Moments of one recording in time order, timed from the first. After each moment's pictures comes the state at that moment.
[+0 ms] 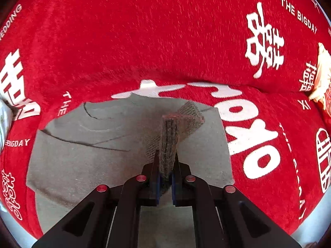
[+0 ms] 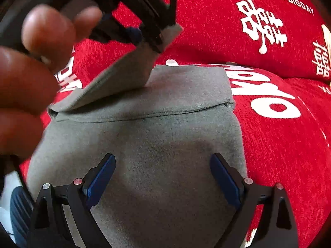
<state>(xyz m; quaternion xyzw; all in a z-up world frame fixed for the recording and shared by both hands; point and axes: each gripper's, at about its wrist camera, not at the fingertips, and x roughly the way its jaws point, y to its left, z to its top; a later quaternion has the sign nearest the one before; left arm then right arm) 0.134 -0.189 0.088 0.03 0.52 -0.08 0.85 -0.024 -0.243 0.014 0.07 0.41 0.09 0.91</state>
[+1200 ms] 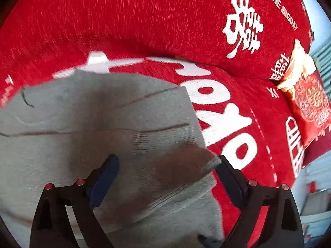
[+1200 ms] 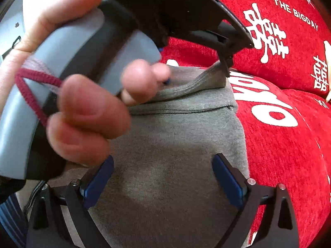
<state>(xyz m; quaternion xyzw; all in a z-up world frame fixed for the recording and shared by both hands) 0.155 -0.196 0.039 -0.04 0.56 -0.23 0.79 -0.028 -0.225 0.011 0.01 0.40 0.08 0.91</state>
